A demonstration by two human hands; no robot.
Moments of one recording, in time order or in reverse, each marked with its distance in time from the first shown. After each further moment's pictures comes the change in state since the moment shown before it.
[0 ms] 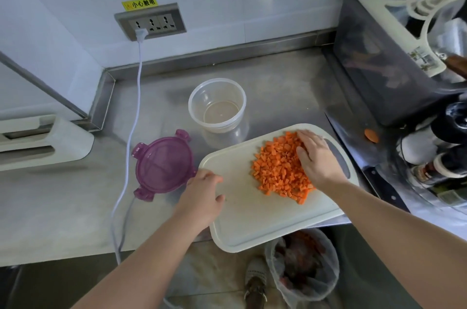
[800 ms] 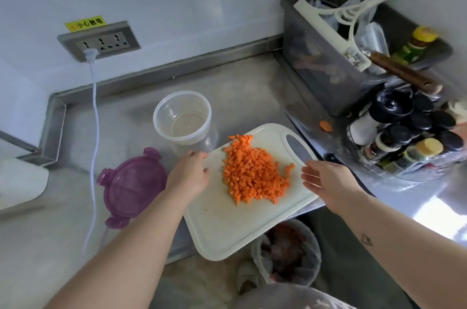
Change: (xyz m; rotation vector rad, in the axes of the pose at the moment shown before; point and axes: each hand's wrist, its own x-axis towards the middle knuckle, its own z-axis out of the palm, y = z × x) left_hand 0.064 0.030 -0.025 0.034 0.000 0.094; right_hand -0.068 -0.009 -0.044 1.078 0.260 0.930
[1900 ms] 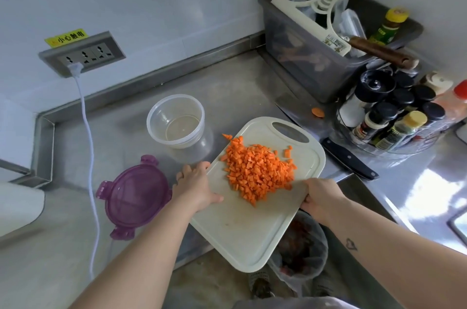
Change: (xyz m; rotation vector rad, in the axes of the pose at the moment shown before) left_hand -0.021 -0.001 0.006 0.121 -0.220 -0.044; right_hand -0.012 0.054 0.015 0.037 0.201 0.204
